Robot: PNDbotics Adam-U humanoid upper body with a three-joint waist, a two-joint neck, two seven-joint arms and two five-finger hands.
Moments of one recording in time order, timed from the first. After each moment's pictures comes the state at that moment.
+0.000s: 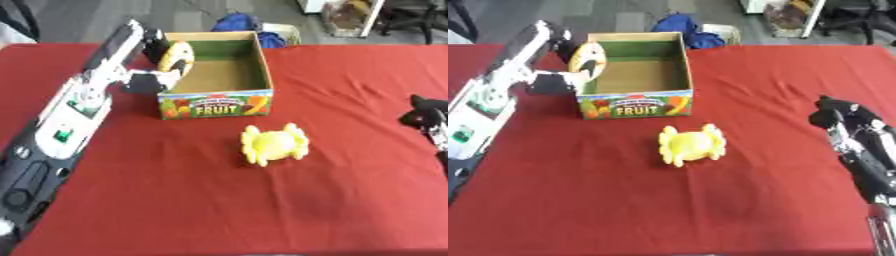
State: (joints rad) left arm -0.71 0.49 -0.23 -1.47 -0.42 0.12 -0.10; right arm -0.16 -0.26 0.00 -1.81 -0.14 -0.08 0.18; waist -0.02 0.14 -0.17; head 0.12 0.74
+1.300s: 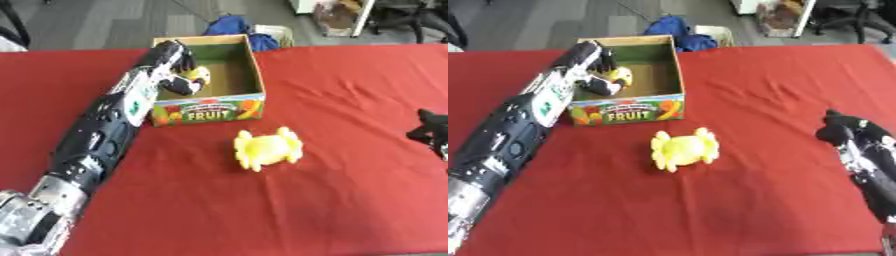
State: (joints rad) left arm -0.97 0.31 -0.11 -0.81 -0.91 -0.01 -0.09; right arm -0.18 -0.25 0.03 -1.81 -0.14 -0.08 0.21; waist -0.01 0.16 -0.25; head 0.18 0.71
